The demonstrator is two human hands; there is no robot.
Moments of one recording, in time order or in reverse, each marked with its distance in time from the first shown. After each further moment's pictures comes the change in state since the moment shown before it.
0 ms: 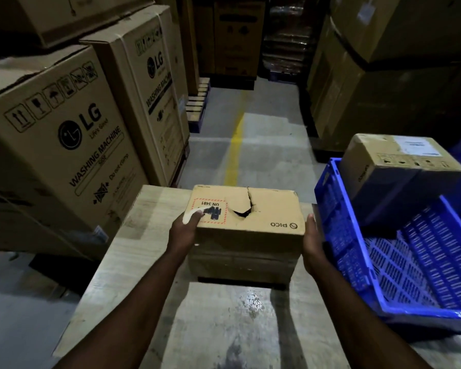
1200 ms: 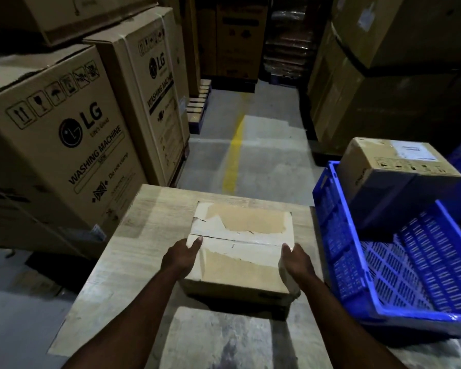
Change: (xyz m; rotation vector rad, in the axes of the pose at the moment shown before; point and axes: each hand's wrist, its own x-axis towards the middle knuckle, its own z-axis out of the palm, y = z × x) left_hand 0.000 -0.067 -0.008 0.774 -0.050 -0.108; right_hand 0.014 0.063 -0.002 -0.717 -0.027 0.056
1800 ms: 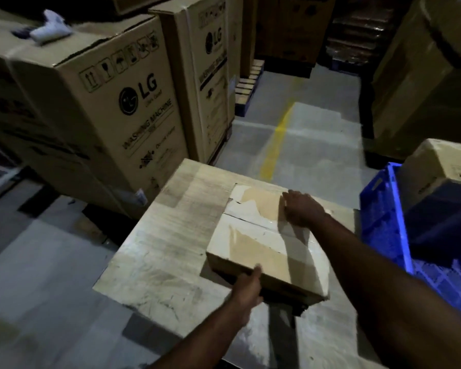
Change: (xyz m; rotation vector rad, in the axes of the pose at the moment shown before) left_hand -0.119 0.041 0.103 -0.983 -0.214 -0.564; right_hand 0.057 -0.129 0.017 -0.877 -0.179 -0.708
